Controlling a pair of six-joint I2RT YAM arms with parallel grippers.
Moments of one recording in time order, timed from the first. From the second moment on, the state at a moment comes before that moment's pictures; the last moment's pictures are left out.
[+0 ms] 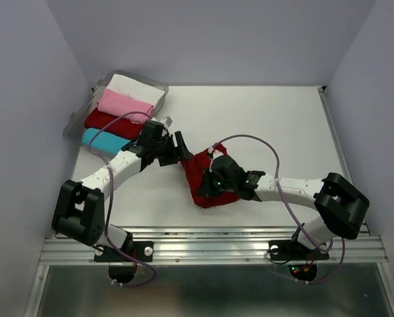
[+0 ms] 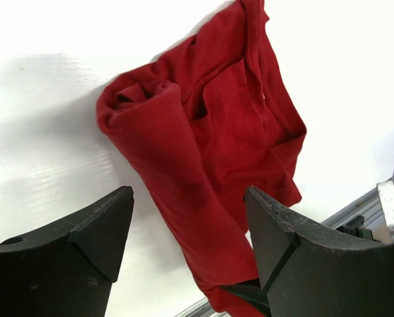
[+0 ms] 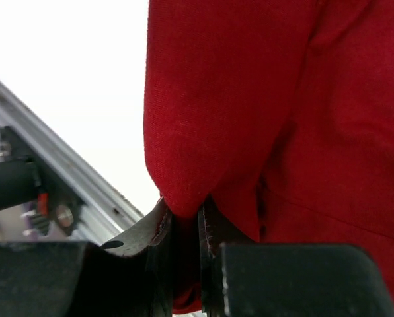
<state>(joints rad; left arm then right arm) -0.41 1.42 0.92 -0.27 0.30 -0.62 0.95 1.53 0.84 -0.03 -0.10 0.73</state>
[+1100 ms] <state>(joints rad) -0.43 1.46 0.86 -0.22 0.35 -0.61 0.73 1.55 0.49 0.59 -0.54 1.05</state>
